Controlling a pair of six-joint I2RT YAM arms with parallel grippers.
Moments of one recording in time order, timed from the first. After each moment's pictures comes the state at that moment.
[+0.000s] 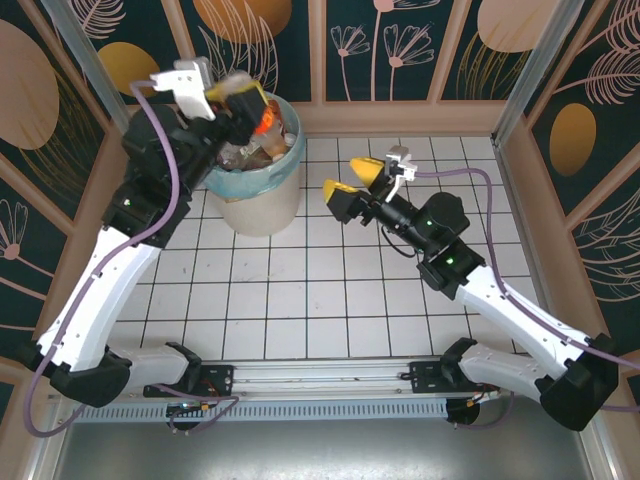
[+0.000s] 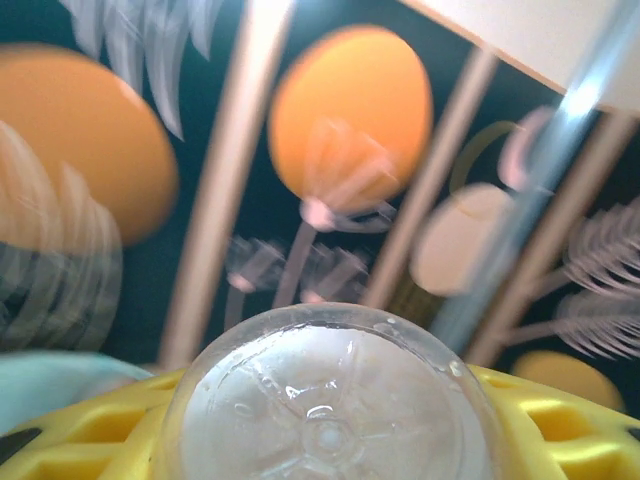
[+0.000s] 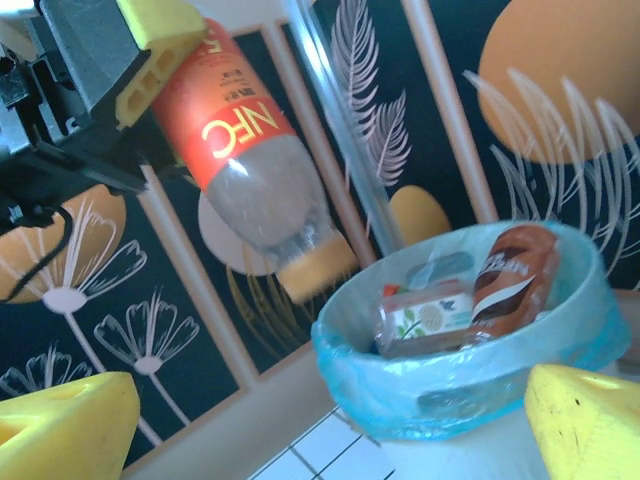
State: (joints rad) left arm -0.53 1.29 1.70 -0.31 -0.15 -0.33; right arm 0.71 1.03 0.89 0.40 -0.22 0.44
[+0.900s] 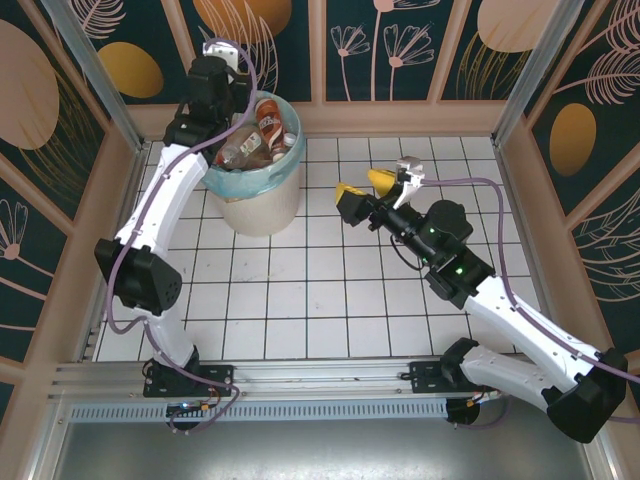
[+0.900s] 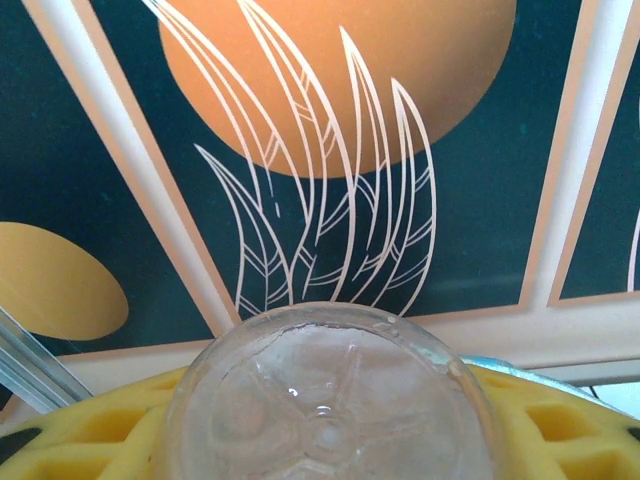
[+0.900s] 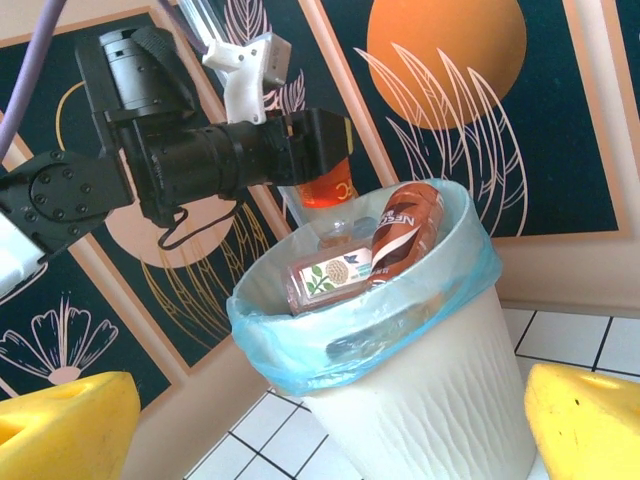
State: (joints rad) left arm -0.31 1.86 2.01 -0.40 -0.33 0.07; right arm 0.71 0.95 0.83 0.25 -0.07 0.45
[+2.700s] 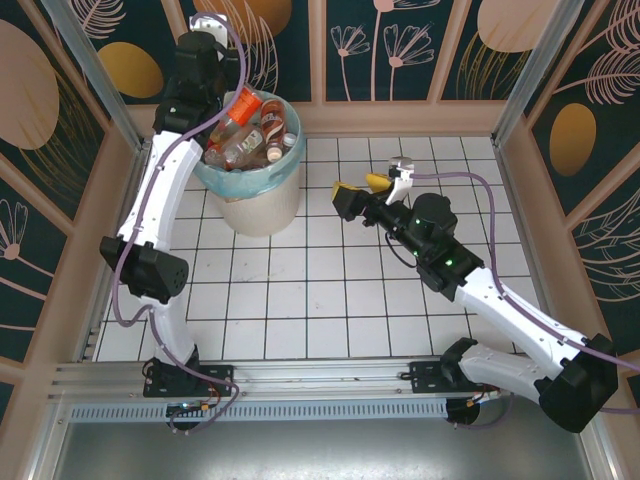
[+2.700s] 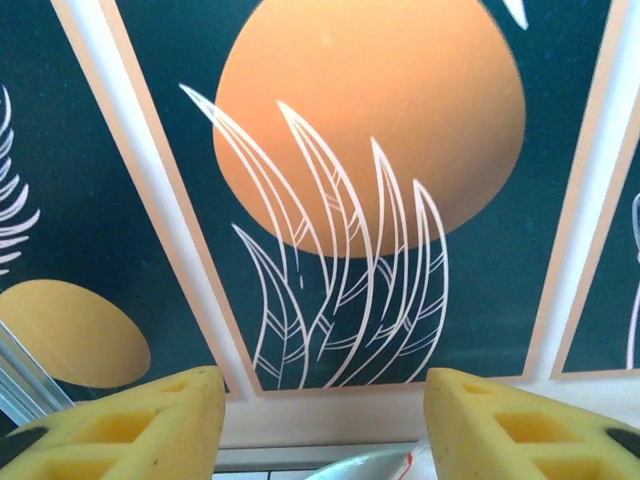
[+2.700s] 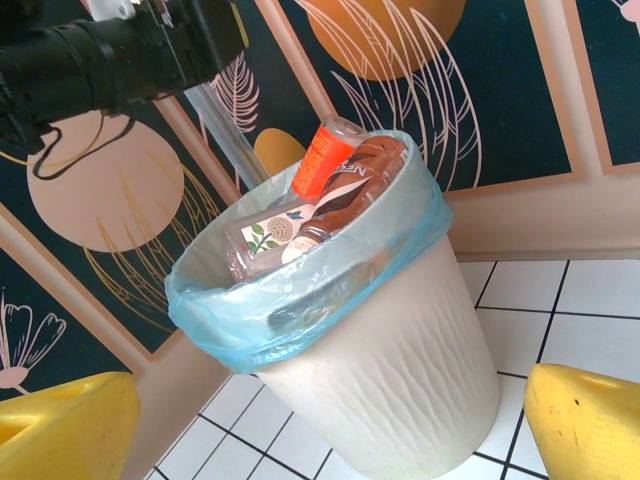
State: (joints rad) left arm -0.28 1.94 2.27 -0.49 -0.32 0.04; right arm 0.68 1.04 0.84 0.21 -0.05 0.49
